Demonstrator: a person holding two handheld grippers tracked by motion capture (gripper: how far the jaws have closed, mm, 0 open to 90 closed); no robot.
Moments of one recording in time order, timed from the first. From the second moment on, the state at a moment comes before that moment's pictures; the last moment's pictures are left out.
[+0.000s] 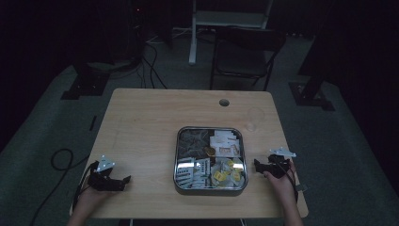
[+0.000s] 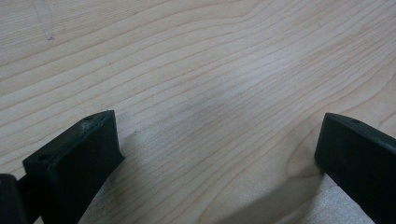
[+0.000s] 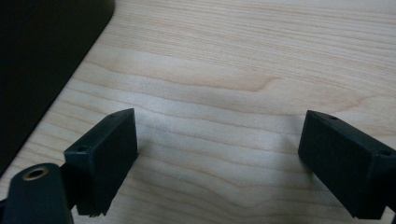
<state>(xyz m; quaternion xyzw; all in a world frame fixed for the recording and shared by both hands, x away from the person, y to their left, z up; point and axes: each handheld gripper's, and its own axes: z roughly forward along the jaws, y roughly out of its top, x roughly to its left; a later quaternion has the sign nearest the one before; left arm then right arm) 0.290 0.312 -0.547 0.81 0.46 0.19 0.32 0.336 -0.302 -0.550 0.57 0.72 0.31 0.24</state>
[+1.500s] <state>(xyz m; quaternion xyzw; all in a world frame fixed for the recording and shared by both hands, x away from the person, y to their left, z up) 0.297 0.293 -0.545 0.83 0.43 0.17 0.32 0.336 -0.301 -0.550 0.56 0.73 0.32 0.24</state>
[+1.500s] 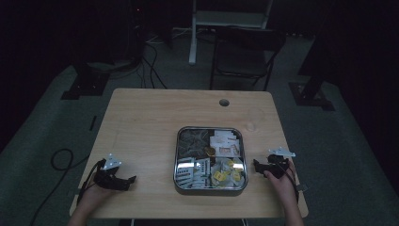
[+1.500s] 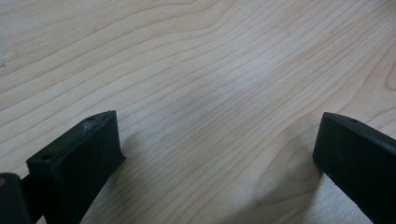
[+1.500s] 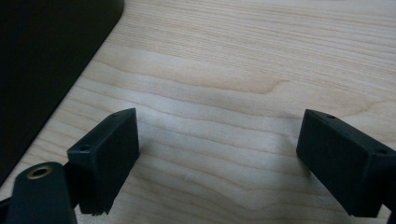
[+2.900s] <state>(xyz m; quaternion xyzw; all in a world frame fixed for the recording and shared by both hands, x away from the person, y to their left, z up) 0.322 0.222 -0.501 0.86 0.32 0.16 0.37 0.336 -0.301 -0.550 0.56 0.73 0.31 0.24</state>
